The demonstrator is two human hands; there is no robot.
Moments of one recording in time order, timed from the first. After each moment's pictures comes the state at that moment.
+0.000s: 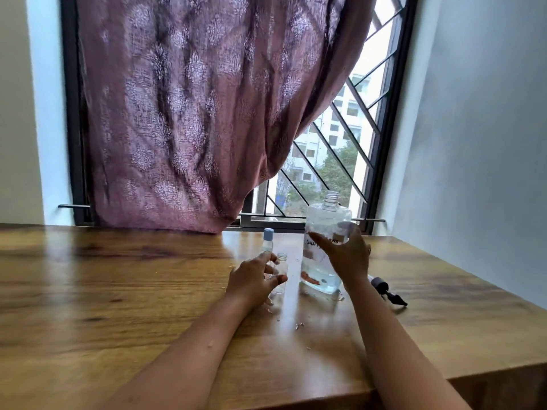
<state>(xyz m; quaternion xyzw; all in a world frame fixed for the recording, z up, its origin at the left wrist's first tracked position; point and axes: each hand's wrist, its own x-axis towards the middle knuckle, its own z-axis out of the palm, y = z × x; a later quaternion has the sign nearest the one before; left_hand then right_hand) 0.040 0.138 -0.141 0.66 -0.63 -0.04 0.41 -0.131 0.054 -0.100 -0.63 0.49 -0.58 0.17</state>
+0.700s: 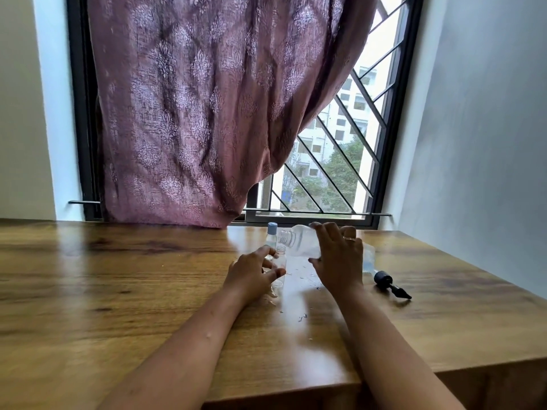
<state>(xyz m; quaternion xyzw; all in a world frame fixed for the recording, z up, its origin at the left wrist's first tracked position) 0.048 0.144 -0.141 0.67 -0.63 -0.06 0.39 -0.119 0.072 -0.122 -0.74 0.45 -0.39 -0.30</state>
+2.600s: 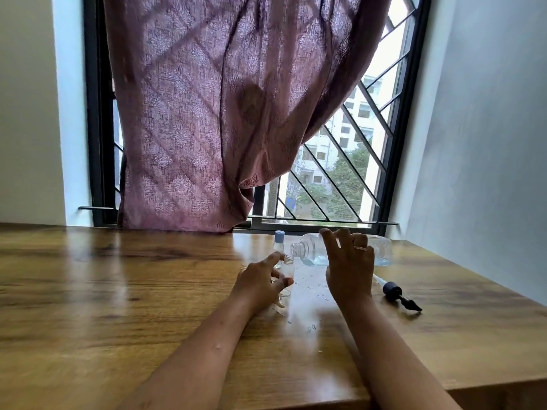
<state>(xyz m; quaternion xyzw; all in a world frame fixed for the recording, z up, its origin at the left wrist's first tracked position) 0.050 0.141 -0.143 0.66 -0.64 -0.06 0.40 -0.115 0.070 -0.124 -0.68 0.46 -0.42 -0.39</state>
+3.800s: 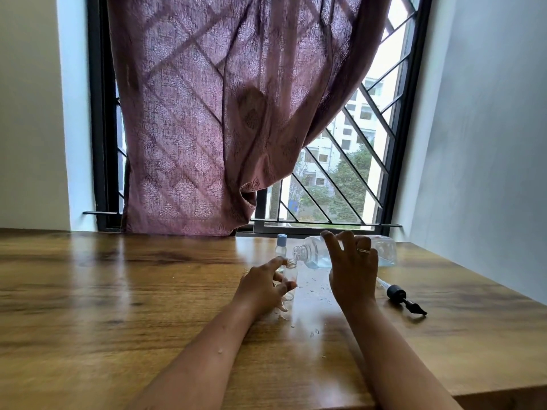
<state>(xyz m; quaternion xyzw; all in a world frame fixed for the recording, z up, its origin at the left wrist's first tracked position) 0.050 0.141 -0.142 0.65 -0.64 -0.07 0.40 -0.115 0.074 -0.123 -0.67 0.47 -0.42 -0.38</state>
